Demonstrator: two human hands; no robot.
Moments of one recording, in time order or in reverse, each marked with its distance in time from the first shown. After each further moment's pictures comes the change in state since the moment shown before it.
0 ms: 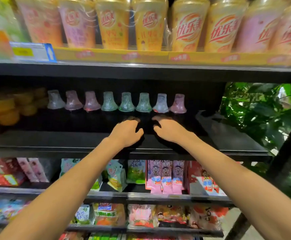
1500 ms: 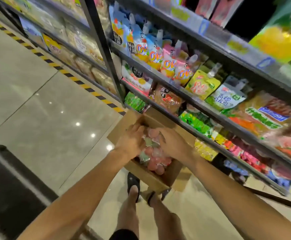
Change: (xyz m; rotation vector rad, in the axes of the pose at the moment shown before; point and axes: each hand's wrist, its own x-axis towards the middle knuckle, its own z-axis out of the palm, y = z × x) left_hand -0.505 -0.367 0.282 -0.221 -0.403 -0.597; right_hand -0.177 -0.336 0.534 0.224 -0.812 -0.269
